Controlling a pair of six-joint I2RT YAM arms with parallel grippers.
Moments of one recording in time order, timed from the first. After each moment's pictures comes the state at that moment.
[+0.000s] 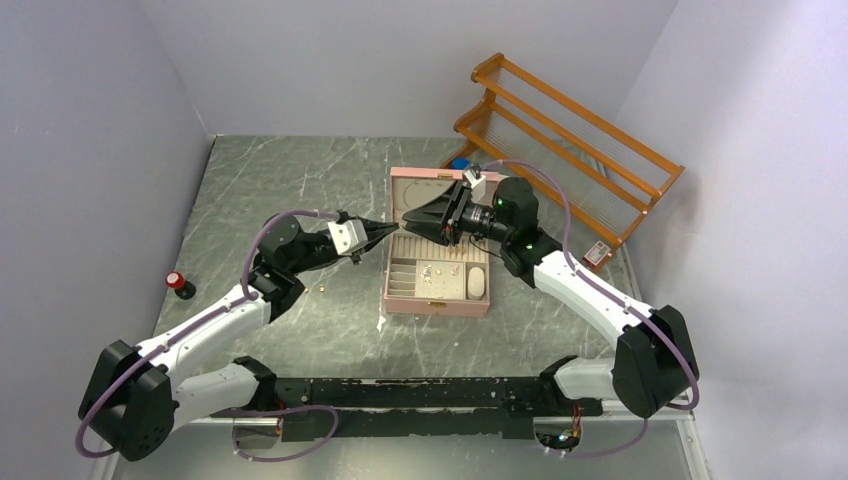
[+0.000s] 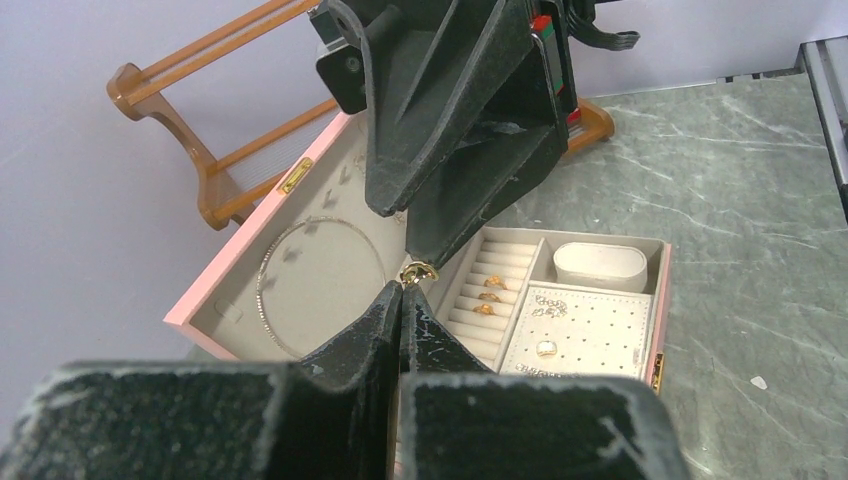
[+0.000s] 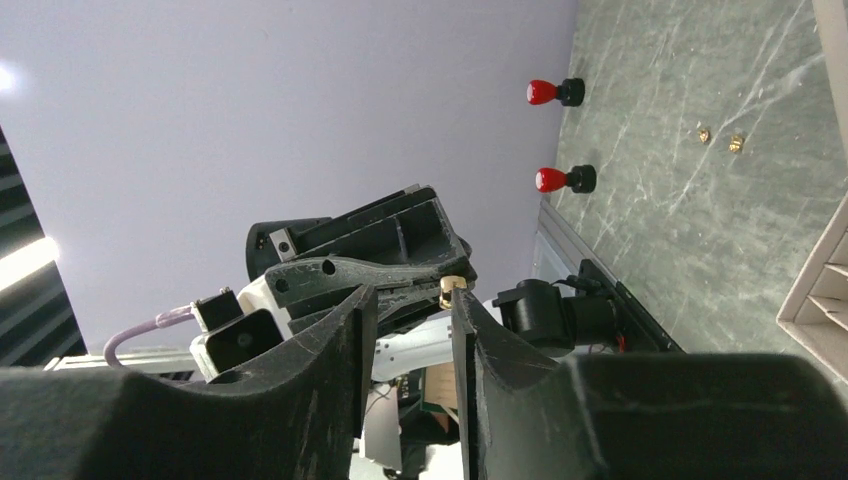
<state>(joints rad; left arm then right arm) -0.57 1.08 0.61 0.60 0.65 0.30 0.52 1.29 0.86 0.31 -0.67 1.42</state>
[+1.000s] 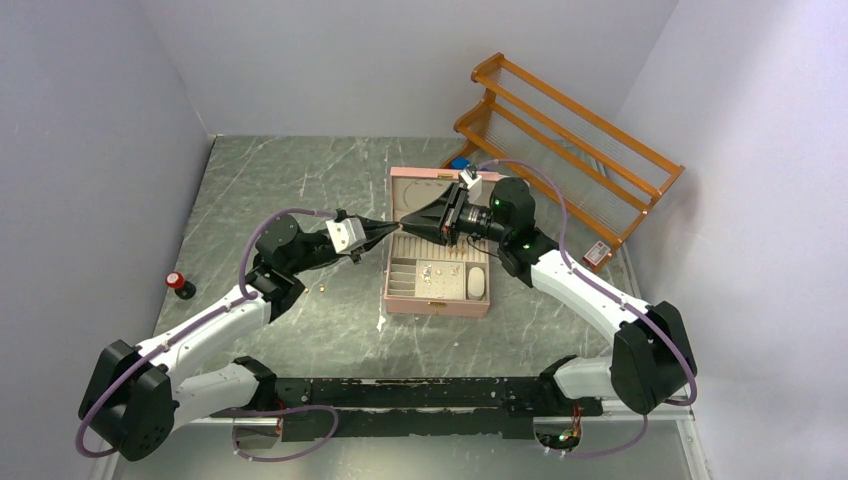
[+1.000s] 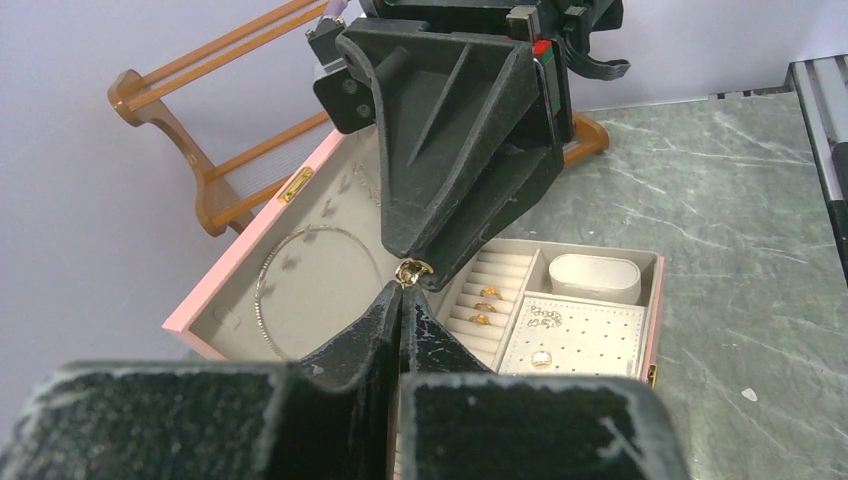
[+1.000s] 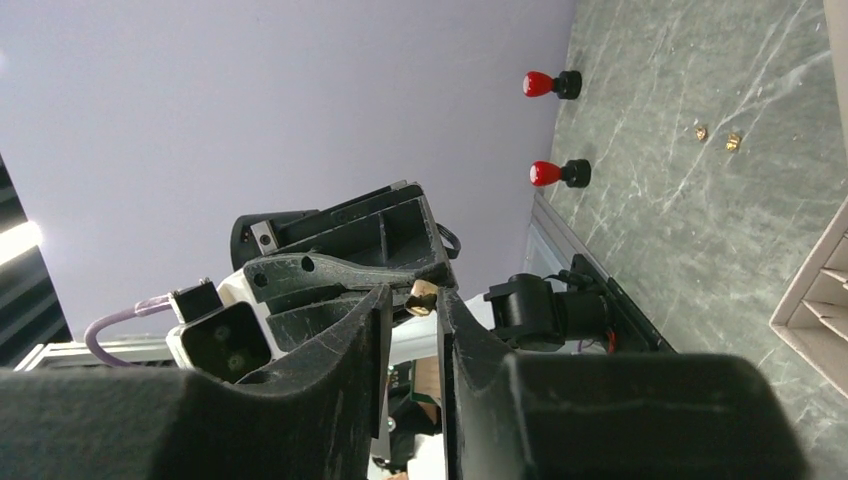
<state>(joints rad) -0.57 1.08 0.61 0.62 0.65 0.27 0.53 1.31 0.86 0.33 -0.69 1.39</state>
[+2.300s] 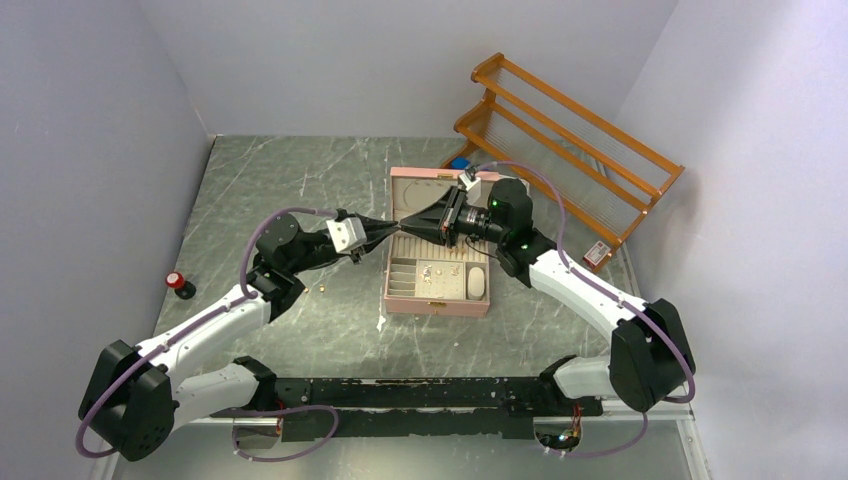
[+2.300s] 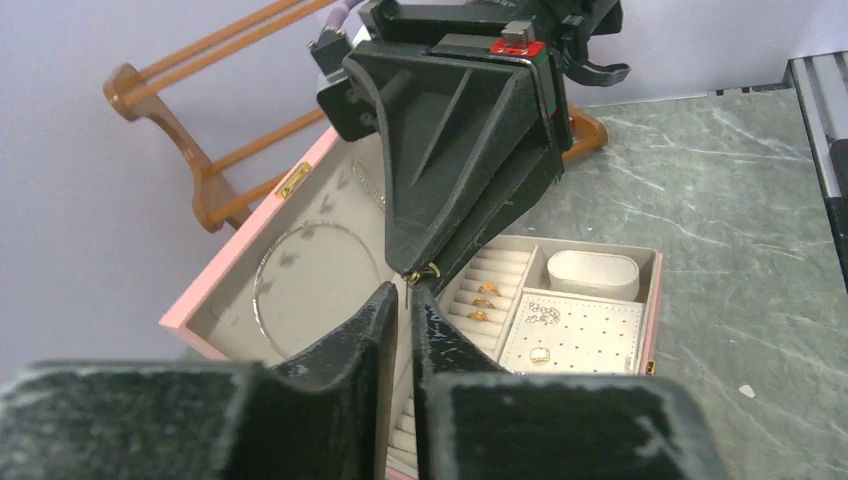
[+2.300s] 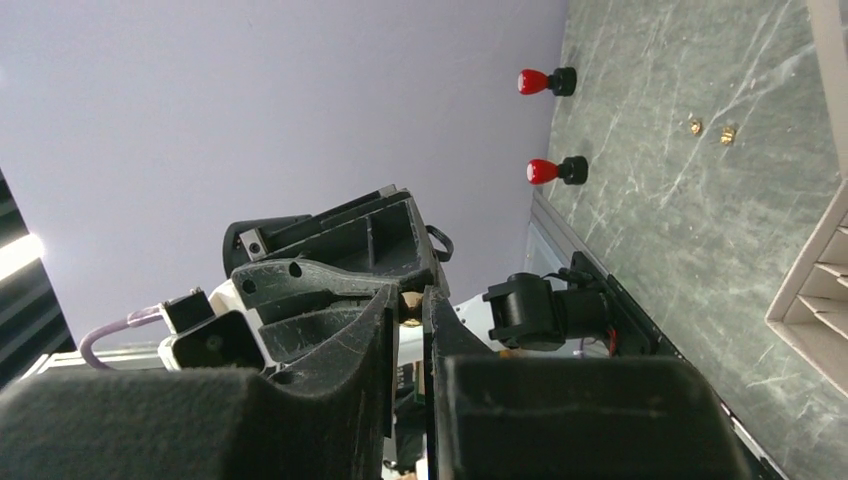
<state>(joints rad) -0.57 1.08 0.61 0.62 0.66 0.27 0.54 1.32 0.86 0.34 -0.68 1.41</state>
